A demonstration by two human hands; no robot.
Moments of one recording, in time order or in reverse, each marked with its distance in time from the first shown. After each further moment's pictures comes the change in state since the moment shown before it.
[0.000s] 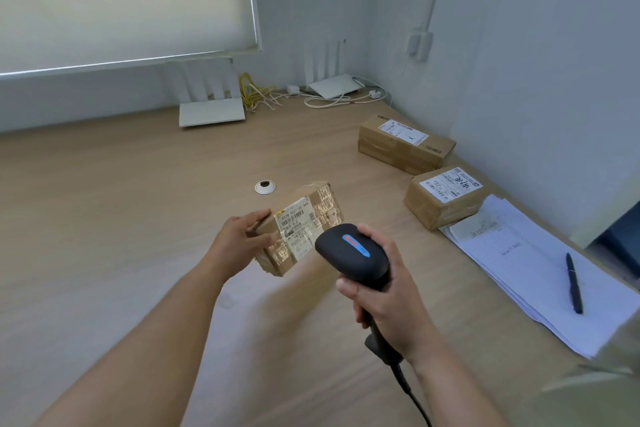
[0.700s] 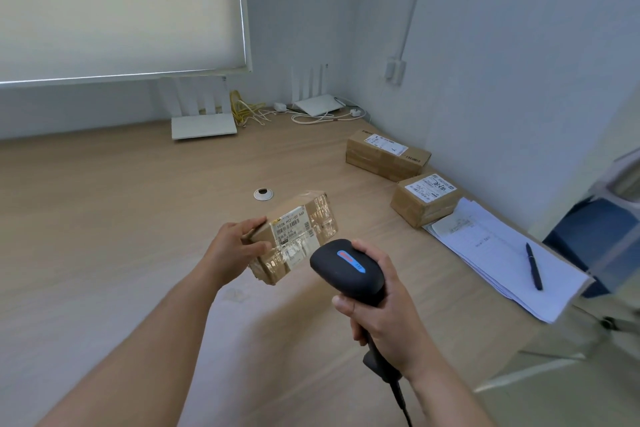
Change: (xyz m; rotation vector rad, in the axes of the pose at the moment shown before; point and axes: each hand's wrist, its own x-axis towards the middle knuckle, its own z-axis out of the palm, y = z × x) left_hand -0.037 -0.017 -0.044 0.009 -0.067 0.056; right_hand -0.062 -0.018 0.052 -0.076 0.058 -0.026
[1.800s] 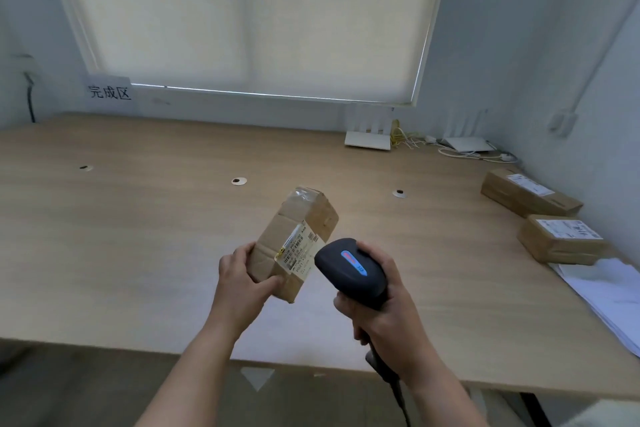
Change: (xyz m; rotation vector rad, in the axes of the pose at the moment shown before) left_hand -0.377 -0.032 -0.030 -0.028 0.742 -0.180; right_hand -0.193 -0.046 0.091 0.088 -0.498 -0.145
